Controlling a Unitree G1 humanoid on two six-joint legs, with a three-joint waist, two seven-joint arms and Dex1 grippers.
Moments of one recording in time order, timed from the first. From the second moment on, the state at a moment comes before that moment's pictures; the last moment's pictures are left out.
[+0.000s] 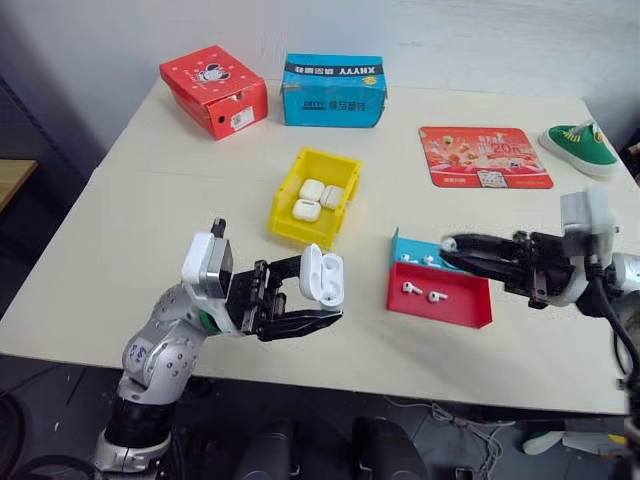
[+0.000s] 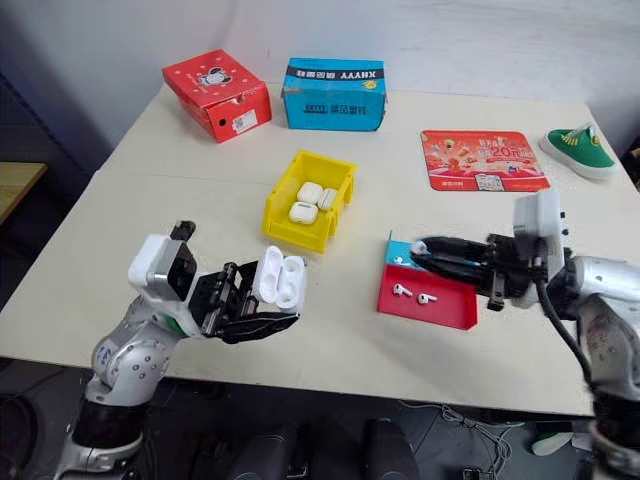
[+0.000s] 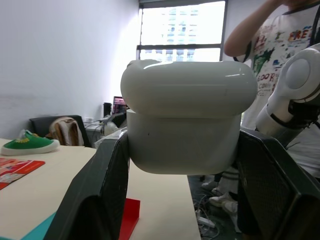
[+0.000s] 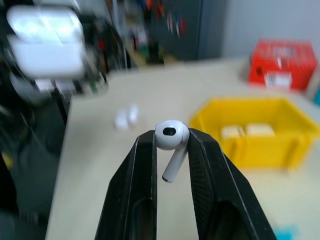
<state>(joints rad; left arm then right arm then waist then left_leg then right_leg) -0.32 0.40 -0.02 -0.33 -0.88 0.36 -1.12 -0.31 -0.63 -0.37 -0.42 0.83 0.57 1.08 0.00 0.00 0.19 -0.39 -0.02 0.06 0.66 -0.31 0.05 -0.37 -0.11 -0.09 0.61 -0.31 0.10</state>
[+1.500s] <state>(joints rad) -0.46 0.35 -0.02 -0.26 -0.91 0.54 -1.17 -0.42 -0.35 0.03 -0.47 0.73 0.18 1.00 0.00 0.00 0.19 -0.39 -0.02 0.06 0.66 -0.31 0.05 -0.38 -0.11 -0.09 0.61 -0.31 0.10</state>
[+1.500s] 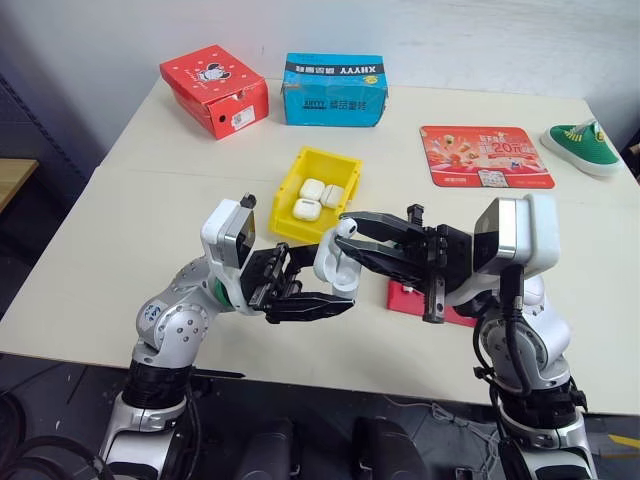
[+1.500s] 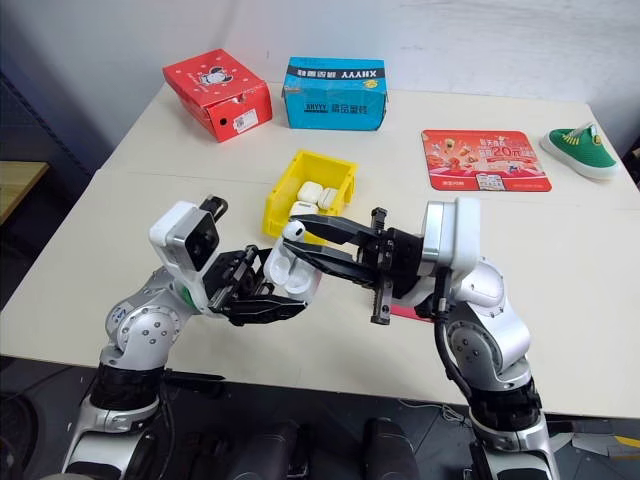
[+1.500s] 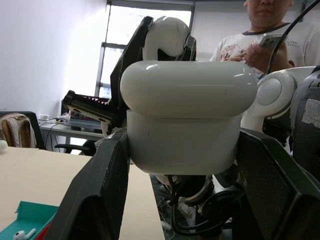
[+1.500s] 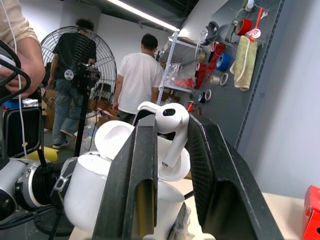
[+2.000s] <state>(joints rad) -0.45 0.35 -0.01 -0.25 -0.88 0.54 -1.17 -0.38 -0.42 0.03 -0.47 0.74 0.18 1.03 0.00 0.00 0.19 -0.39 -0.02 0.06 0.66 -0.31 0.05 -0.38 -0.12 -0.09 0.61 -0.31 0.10</state>
